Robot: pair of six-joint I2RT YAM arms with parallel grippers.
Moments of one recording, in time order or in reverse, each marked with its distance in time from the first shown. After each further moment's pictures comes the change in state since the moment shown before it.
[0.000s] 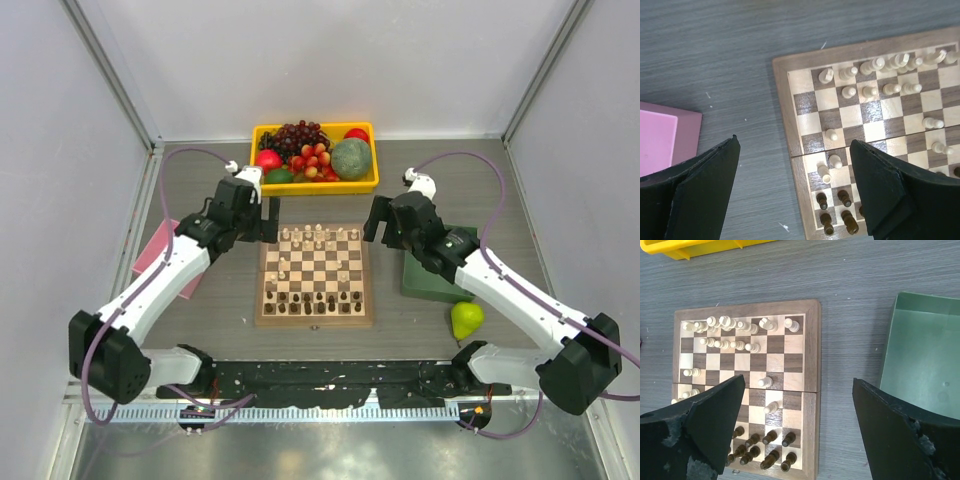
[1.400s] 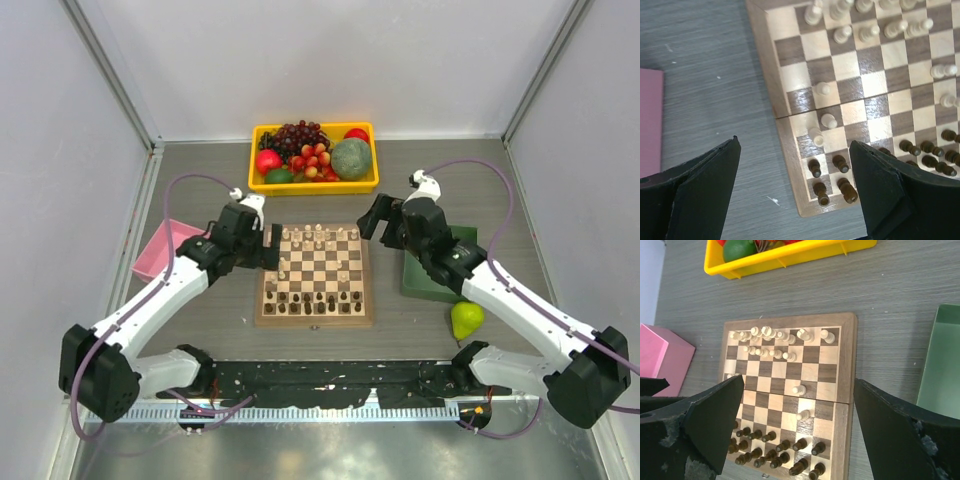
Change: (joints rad) left arm -0.043 -0.146 -0.182 -0.016 0.031 -0.058; right arm -0.005 -0.092 -0.097 0.189 -0.080 0.055
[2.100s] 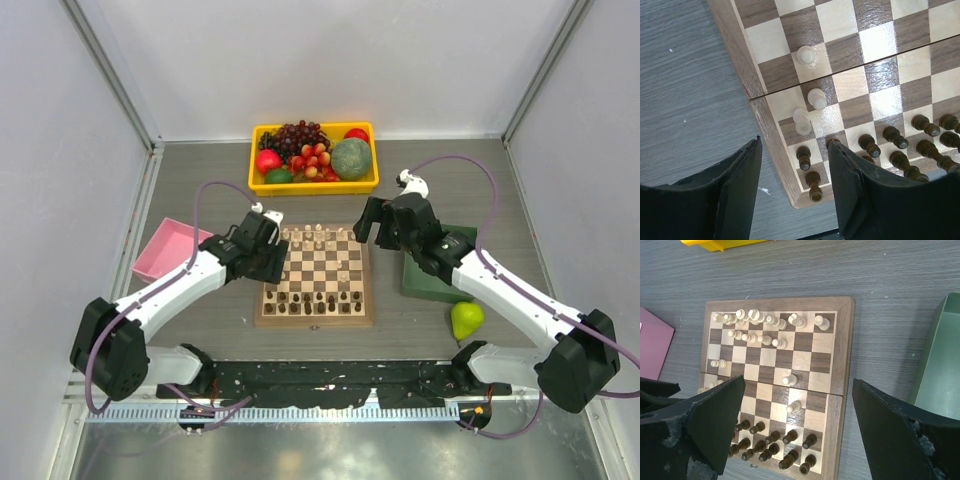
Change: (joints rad) left arm -0.096 0.127 -0.023 -0.041 0.026 -0.011; right arm 0.000 0.100 0.047 -0.071 -0.043 -0.043
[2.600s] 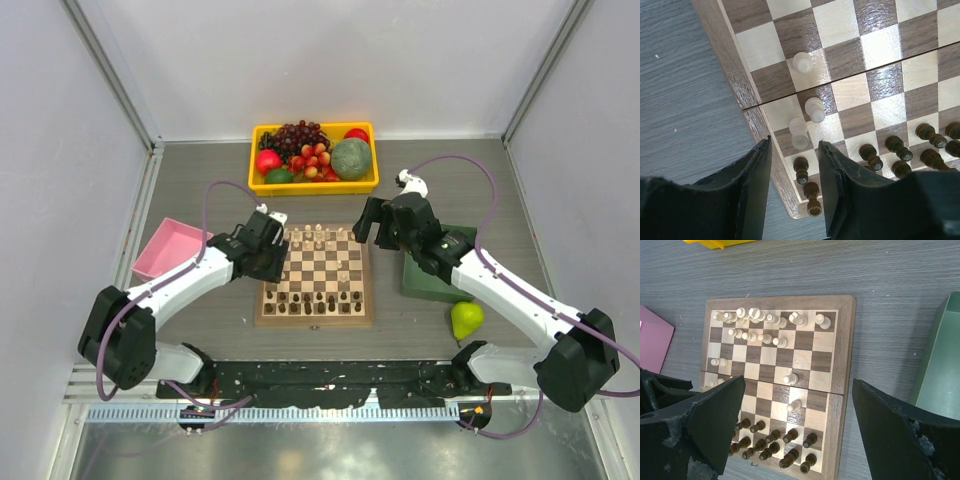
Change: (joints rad) left arm 0.000 0.076 0.000 0.047 0.015 0.003; right arm 0.000 0.009 0.007 -0.004 -0.010 0.000
